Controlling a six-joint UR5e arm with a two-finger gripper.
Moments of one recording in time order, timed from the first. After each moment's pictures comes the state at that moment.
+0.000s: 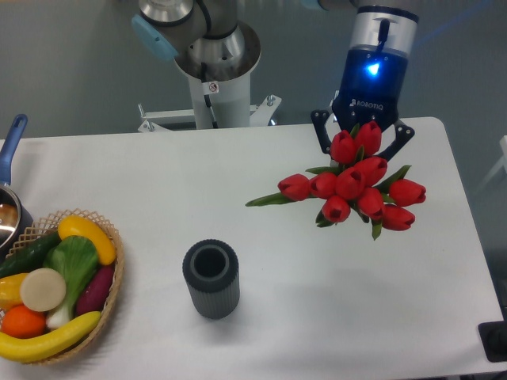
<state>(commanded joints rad) 2.79 -1.62 -1.71 -0.84 1.07 0.96</state>
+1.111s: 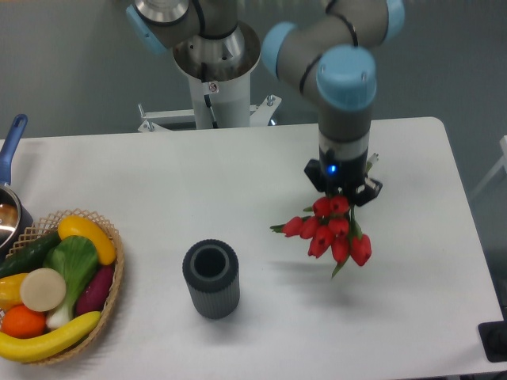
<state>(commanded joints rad) 2.59 -1.92 -1.69 -0.99 1.67 1.15</state>
